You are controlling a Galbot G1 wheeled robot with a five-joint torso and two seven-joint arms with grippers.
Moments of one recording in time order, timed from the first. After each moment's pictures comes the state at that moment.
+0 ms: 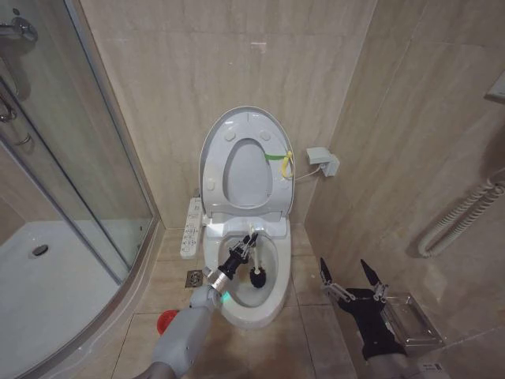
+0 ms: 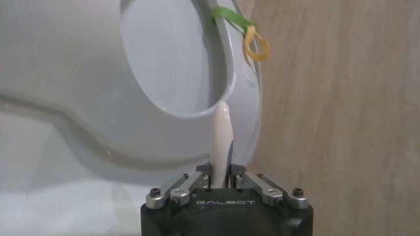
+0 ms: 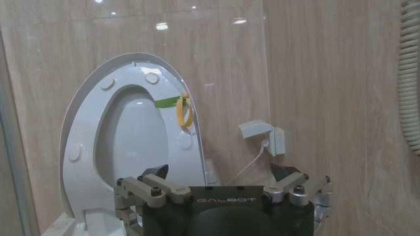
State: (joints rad) left arm 0.63 -1.51 -0.09 -0.75 -0.65 -0.63 0.73; right arm -1.88 1.58 0.62 2.43 0.17 0.06 -0.05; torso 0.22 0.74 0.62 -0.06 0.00
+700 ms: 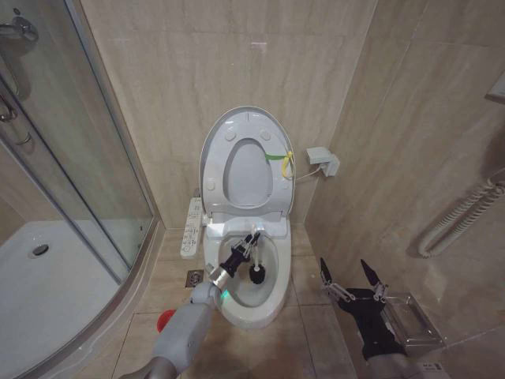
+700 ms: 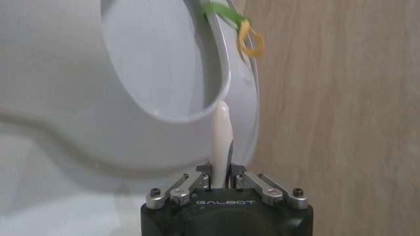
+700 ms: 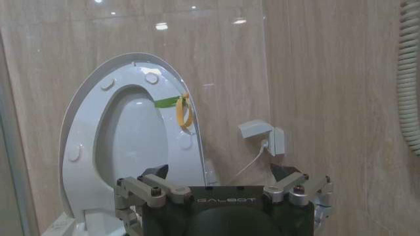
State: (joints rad) left arm 0.60 -1.52 -0.08 -0.74 -0.60 -0.63 0.69; right arm -1.88 1.58 0.62 2.43 0.17 0.06 -0.05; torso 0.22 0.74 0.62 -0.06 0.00
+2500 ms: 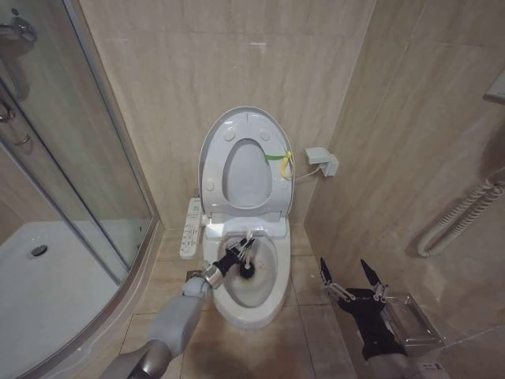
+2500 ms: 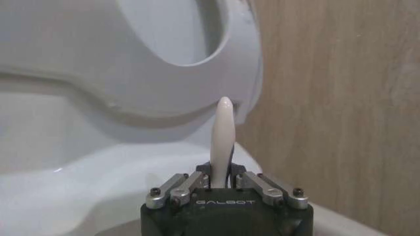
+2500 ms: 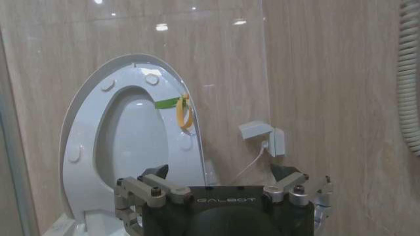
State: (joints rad) left arm 0.53 -1.48 -0.06 -0.55 -0.45 -0.63 0.70; right arm -1.88 1.58 0.62 2.43 0.17 0.06 -0.05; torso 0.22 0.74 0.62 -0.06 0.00
